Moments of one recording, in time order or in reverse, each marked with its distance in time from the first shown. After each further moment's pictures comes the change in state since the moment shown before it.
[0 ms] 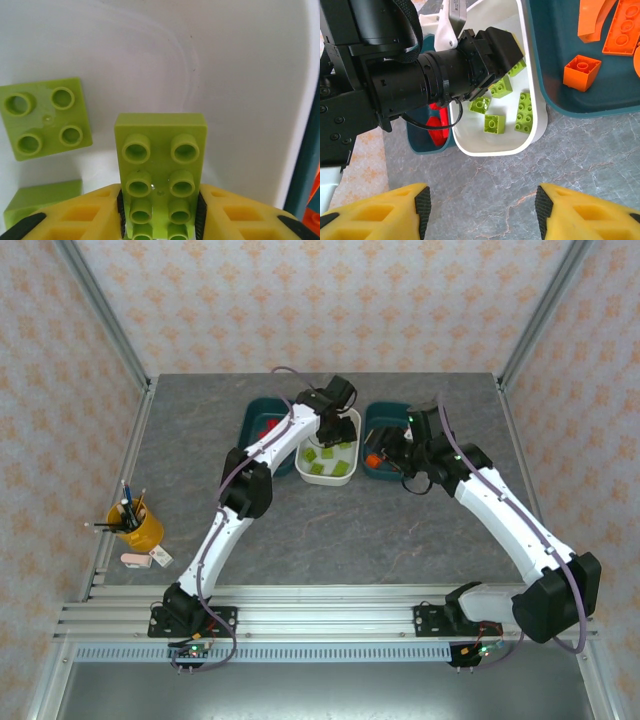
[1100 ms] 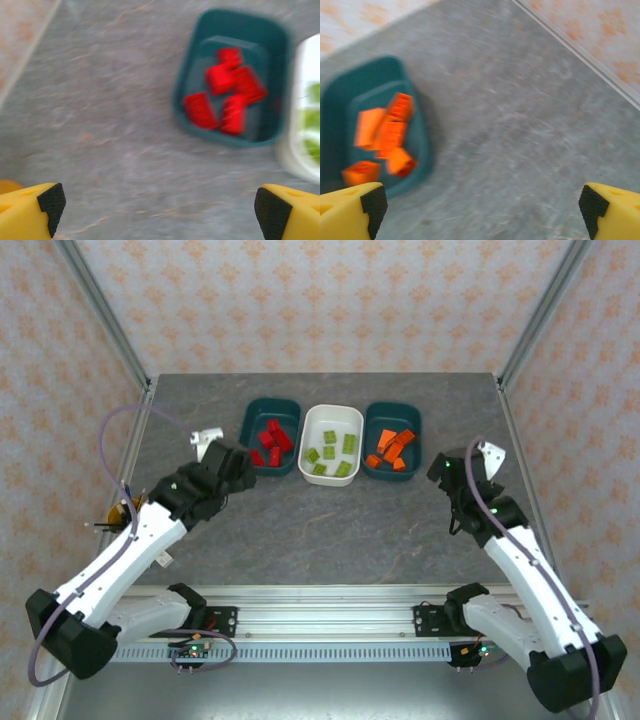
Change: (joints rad) left arm 0.040 -1.566 -1.572 0.228 -0.732 0.173; right arm -0.142 -0.365 -0.370 -0.061 0.704 -0.282
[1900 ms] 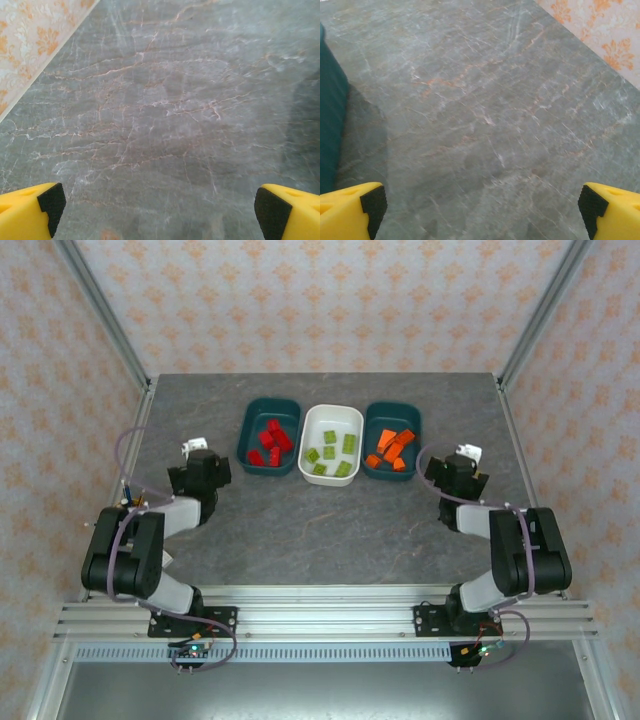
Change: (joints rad) left arm 0.432 0.411 -0.486 1.232 0.158 0.406; right arm -0.258 0.603 -0.372 1.241 -0.180 -0.439
